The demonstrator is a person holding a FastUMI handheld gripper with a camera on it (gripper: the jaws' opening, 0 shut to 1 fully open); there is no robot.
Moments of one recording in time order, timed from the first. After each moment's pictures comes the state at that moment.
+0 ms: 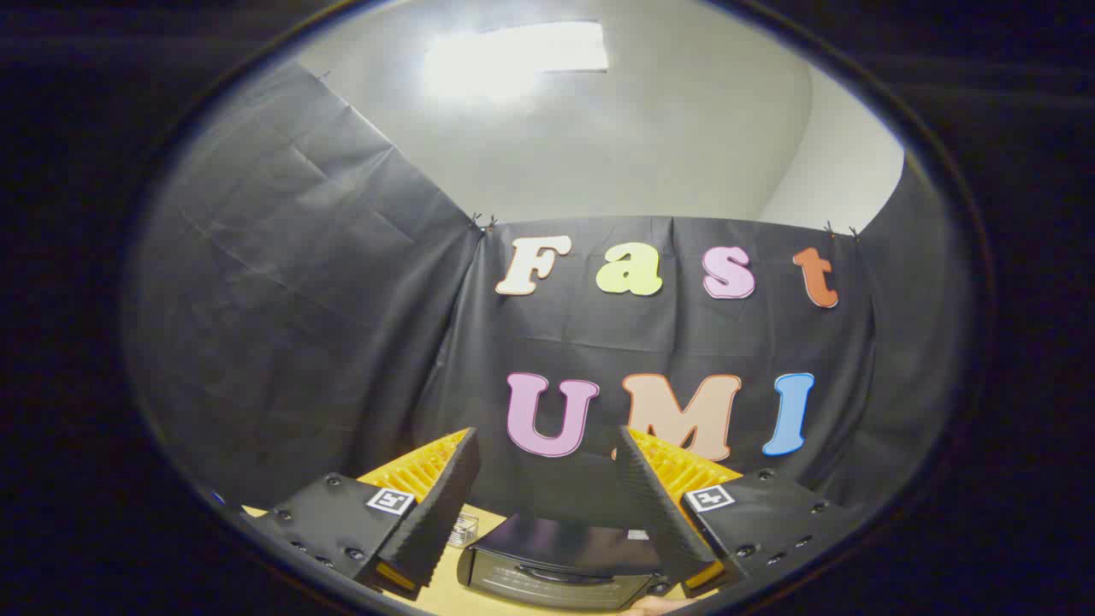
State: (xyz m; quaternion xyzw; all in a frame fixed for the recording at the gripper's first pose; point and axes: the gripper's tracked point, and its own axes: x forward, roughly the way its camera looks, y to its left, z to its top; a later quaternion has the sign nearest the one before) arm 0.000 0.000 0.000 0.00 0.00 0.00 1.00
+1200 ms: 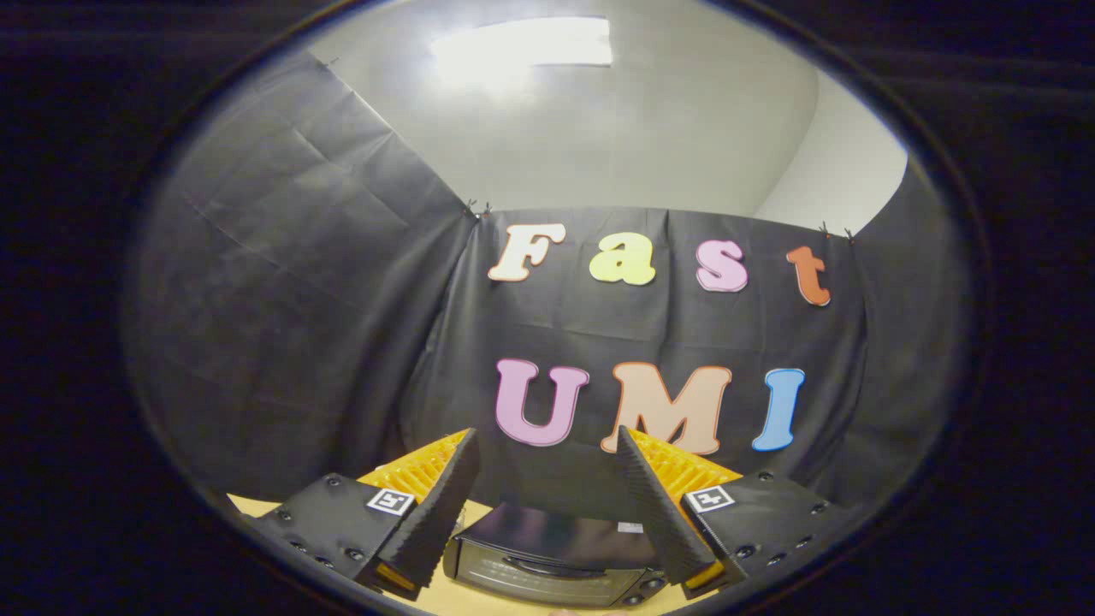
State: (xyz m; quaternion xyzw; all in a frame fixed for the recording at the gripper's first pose) arm 0.007 -0.015 -0.057 -0.01 0.05 -0.02 1.00
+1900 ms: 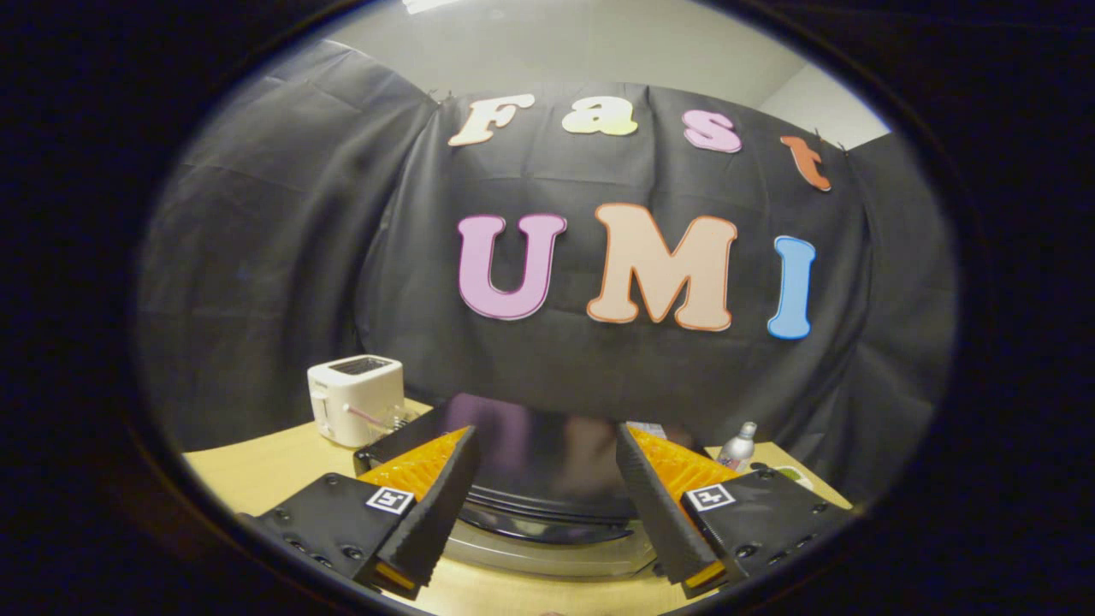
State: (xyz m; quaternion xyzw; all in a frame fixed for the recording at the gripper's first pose) arm 0.067 -0.047 -0.297 0.00 0.22 -0.07 0.97
